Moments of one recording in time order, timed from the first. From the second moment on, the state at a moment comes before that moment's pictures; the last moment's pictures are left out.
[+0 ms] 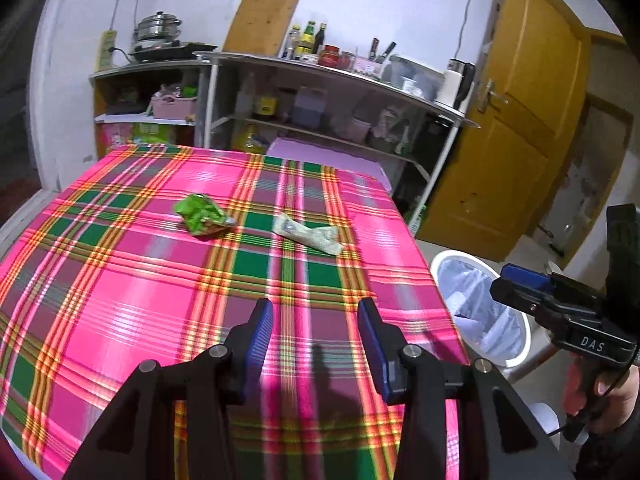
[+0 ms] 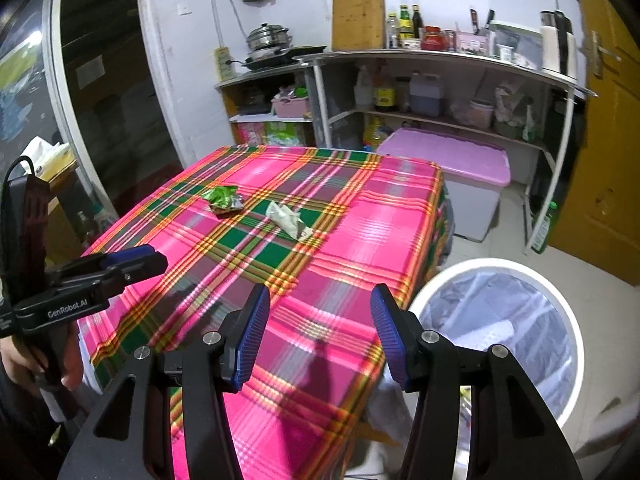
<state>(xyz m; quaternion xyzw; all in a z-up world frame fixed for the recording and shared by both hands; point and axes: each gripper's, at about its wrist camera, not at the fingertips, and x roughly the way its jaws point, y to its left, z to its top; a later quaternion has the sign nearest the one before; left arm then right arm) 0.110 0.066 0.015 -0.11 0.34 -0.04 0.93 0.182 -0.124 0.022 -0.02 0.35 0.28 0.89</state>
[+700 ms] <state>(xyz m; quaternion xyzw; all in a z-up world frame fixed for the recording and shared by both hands) 0.152 0.128 0.004 -0.13 0.35 0.00 0.93 0.248 -0.054 0.001 -0.07 0.38 0.32 0.87</state>
